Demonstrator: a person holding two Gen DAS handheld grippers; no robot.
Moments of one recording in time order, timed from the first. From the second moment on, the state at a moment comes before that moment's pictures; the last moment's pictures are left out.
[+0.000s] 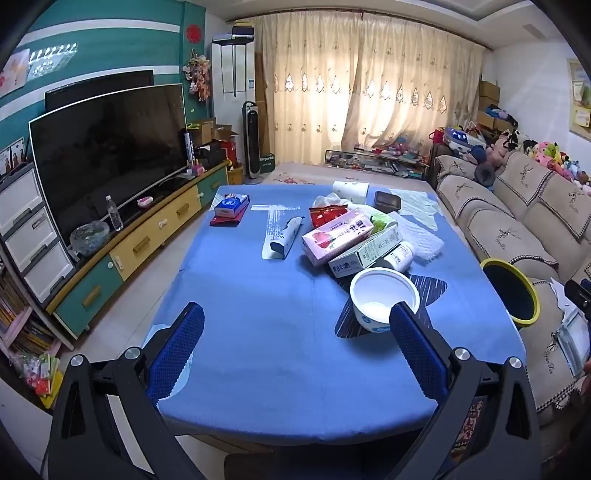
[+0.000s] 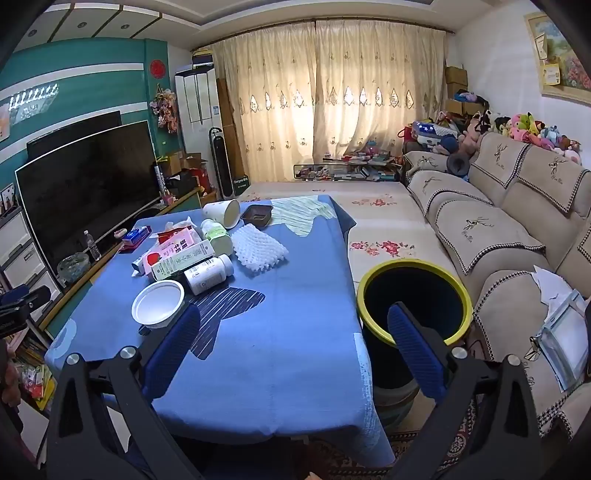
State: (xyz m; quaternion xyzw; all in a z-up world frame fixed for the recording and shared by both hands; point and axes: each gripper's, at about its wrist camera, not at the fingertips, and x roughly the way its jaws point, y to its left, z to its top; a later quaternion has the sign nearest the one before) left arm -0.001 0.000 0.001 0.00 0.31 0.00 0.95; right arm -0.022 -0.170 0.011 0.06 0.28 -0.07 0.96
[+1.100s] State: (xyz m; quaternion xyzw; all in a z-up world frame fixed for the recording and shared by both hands) left arm -0.002 -0.007 0.000 0.00 0.31 -0.01 0.95; right arm -0.011 -0.170 -0.008 0.06 0.29 -0.07 0.95
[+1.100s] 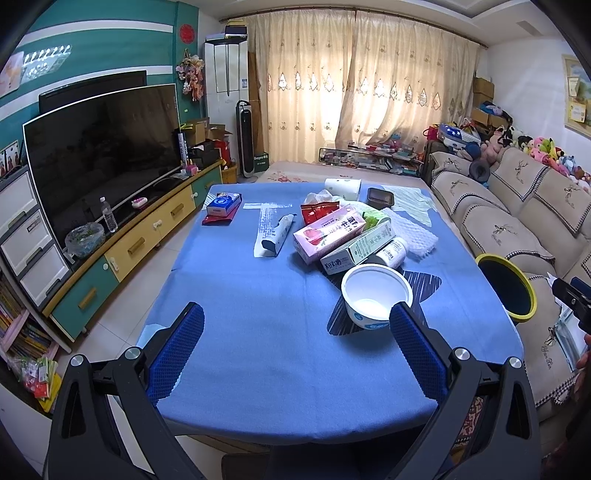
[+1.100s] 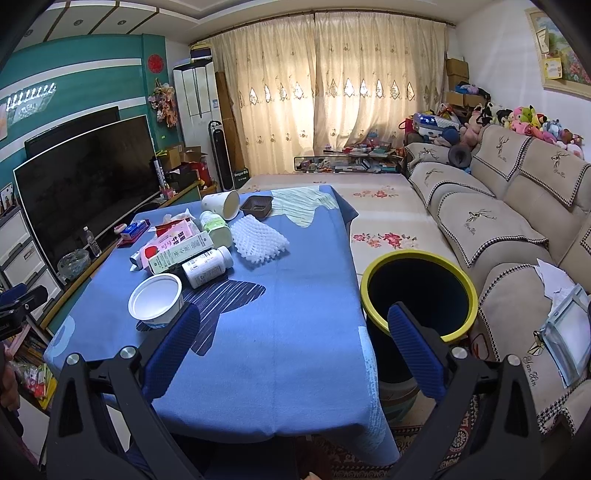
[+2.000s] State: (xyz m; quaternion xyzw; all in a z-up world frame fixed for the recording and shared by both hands) left arm 0.002 -0.010 -0.007 0.01 0.32 -0.01 0.95; right arm -0.009 -0.172 -0.013 0.07 0.30 -0.07 0.95
